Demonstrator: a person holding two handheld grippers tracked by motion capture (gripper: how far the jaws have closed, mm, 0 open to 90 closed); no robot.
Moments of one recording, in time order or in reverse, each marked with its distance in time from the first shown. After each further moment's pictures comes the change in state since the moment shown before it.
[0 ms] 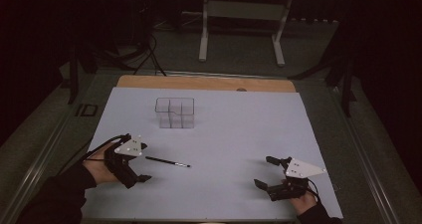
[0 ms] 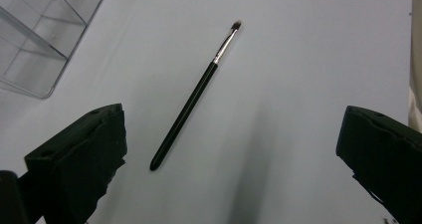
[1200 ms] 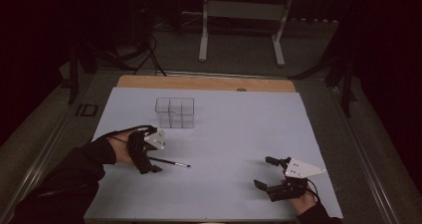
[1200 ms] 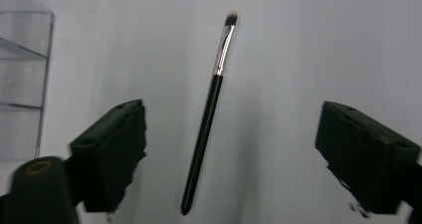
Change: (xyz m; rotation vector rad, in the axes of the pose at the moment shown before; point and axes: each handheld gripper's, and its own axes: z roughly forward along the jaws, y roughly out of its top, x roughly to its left) left arm 0.031 0.045 0.036 0.188 -0.136 0.215; right arm 0.000 0.000 0.001 0.001 0.012 -0.001
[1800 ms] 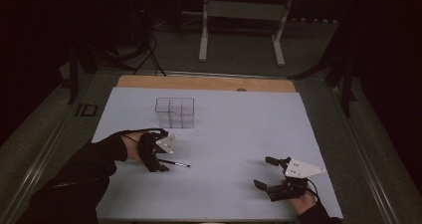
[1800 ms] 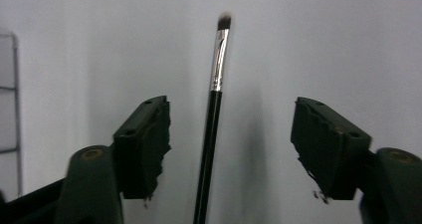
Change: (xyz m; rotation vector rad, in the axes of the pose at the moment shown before) left arm 0.005 0.016 0.025 0.049 -0.044 0.101; right arm 0.000 0.000 0.000 -0.001 0.004 0.001
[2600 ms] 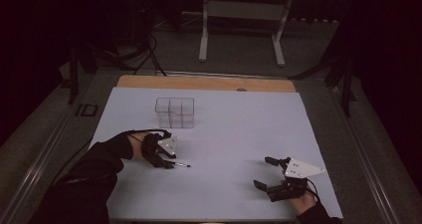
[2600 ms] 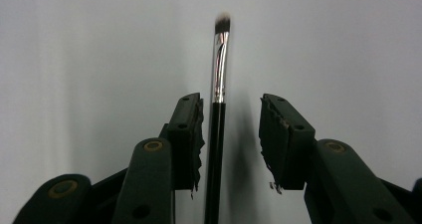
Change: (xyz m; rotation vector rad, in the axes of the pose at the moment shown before) left arm 0.010 -0.005 0.021 -0.034 -0.047 0.043; right arm 0.000 0.000 0.000 -0.001 0.006 -0.005
